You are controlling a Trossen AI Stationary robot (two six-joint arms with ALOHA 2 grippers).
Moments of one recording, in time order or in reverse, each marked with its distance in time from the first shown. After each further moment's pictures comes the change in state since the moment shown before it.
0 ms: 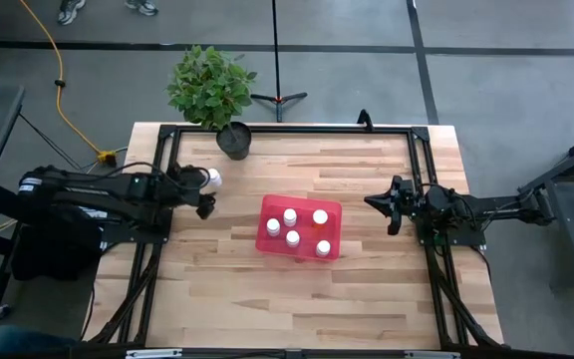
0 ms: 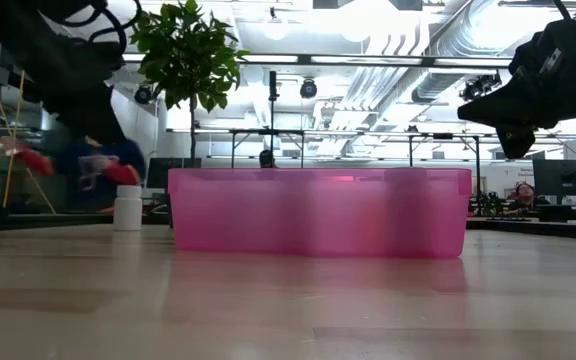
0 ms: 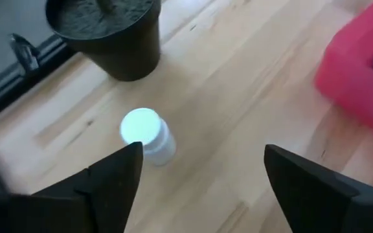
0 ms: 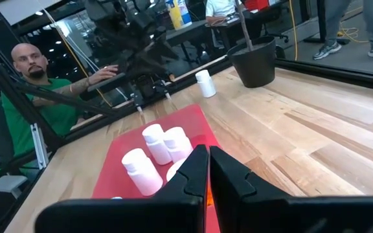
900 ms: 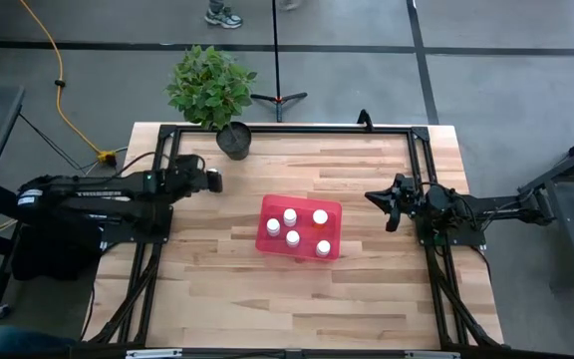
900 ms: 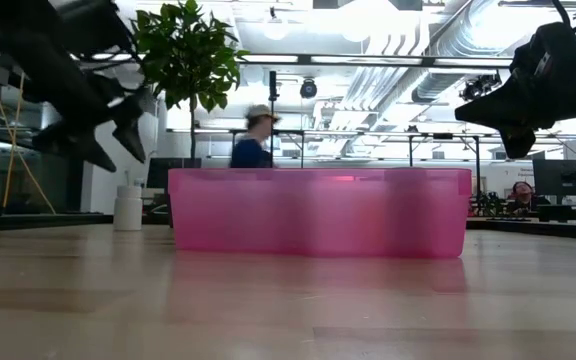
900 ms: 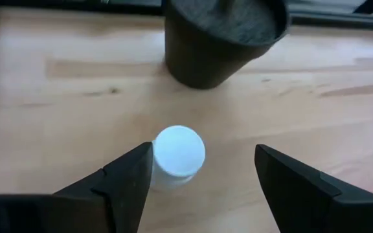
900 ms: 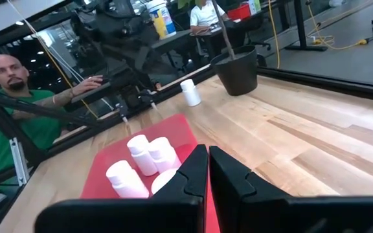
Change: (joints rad) left arm 0.231 0.079 -0.110 0.256 -0.037 -0.471; right arm 0.000 0.000 0.000 0.008 0.076 0.005
